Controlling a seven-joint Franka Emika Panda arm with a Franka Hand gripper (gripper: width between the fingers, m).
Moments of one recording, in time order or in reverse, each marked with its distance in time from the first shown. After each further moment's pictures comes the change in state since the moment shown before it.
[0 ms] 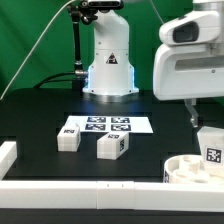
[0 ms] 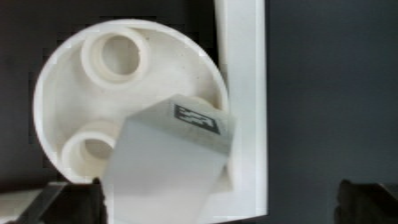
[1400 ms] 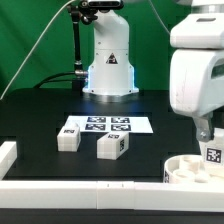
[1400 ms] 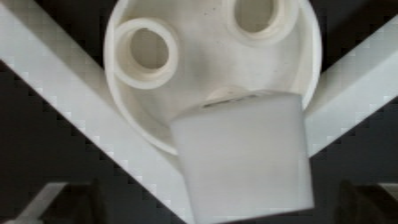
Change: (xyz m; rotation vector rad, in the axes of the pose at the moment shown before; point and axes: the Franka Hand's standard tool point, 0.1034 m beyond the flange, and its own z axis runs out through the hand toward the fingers) arm 0.010 0.016 0.014 -0.084 0.030 -0.881
